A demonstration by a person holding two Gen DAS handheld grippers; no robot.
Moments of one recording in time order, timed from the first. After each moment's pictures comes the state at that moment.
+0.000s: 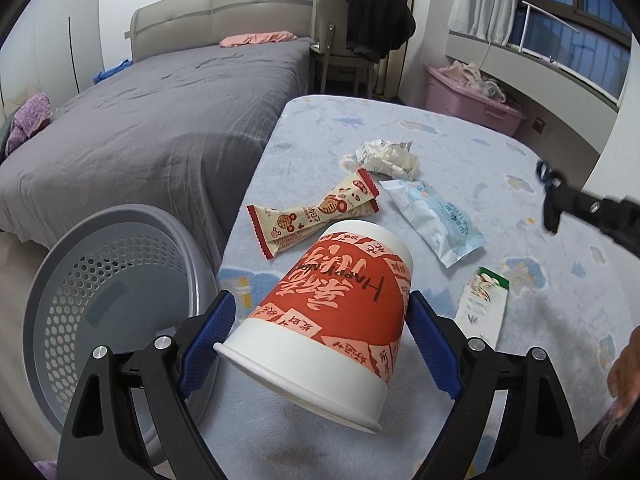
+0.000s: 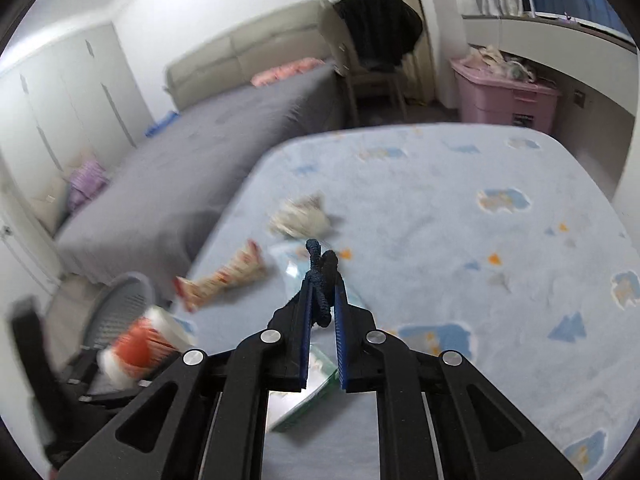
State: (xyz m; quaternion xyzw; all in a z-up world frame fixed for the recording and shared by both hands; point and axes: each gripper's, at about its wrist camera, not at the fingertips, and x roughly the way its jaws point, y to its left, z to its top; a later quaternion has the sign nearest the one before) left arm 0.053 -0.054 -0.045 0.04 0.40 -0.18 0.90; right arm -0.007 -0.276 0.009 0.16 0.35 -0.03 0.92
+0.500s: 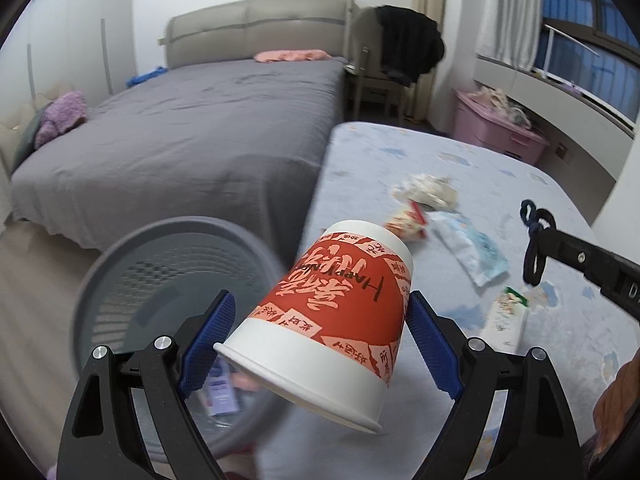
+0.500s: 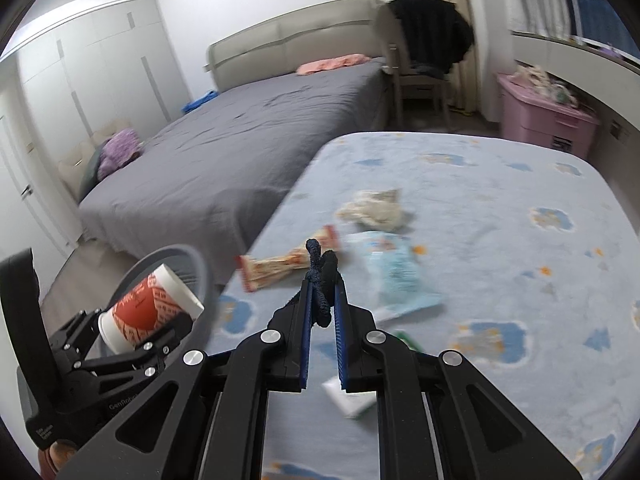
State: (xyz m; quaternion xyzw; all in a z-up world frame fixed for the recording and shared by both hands) left arm 0.045 0.006 -0.011 0.03 0.37 -0.11 0.92; right arm 0.006 -0.200 0.018 0.11 0.37 0.04 0.92
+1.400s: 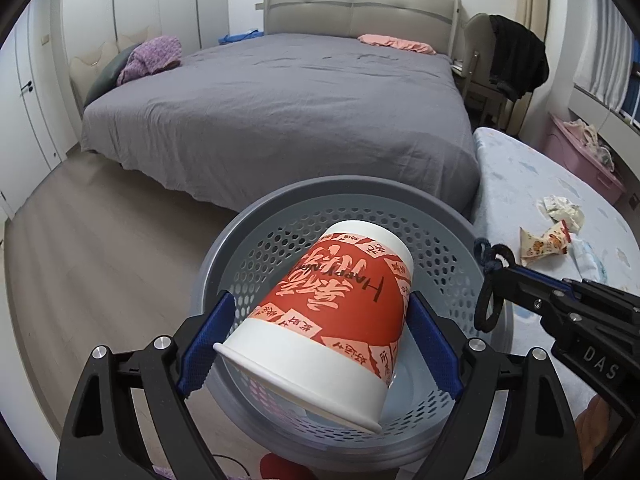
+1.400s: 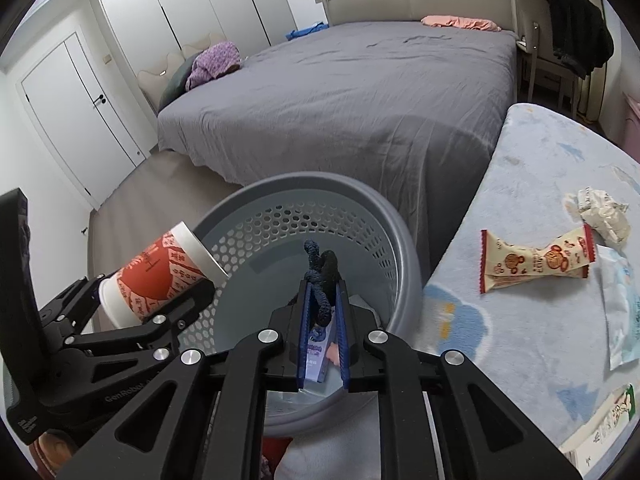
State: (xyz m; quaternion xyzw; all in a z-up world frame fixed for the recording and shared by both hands) left arm 0.069 0.150 -0.039 -0.02 0.41 0.03 0.91; right arm 0.088 -0.015 -0.032 0.04 0.44 0.22 0.87
